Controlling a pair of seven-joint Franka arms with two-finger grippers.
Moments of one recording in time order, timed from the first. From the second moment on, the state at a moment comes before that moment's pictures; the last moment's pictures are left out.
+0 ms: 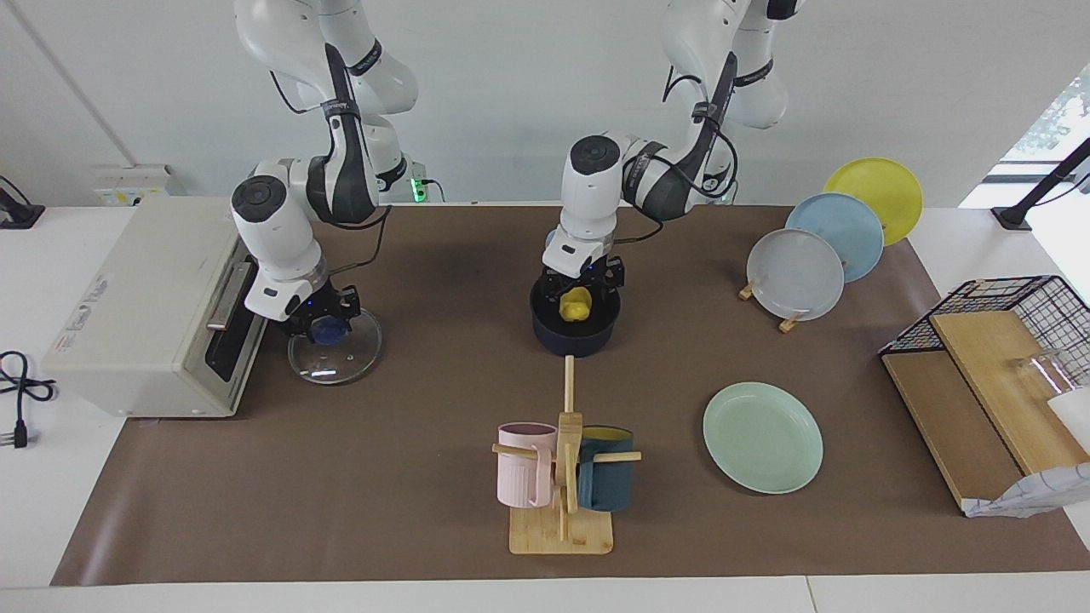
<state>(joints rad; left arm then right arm) -0.75 0.22 0.00 -2.01 0.04 2.26 -0.85 -0.02 0.06 0.02 -2.26 -0.06 2.31 -0.35</state>
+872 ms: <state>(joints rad) -0.77 0.25 0.00 -2.02 0.04 2.26 -0.79 -0.03 0.01 0.03 -2.09 -0.06 2.07 -0.31</state>
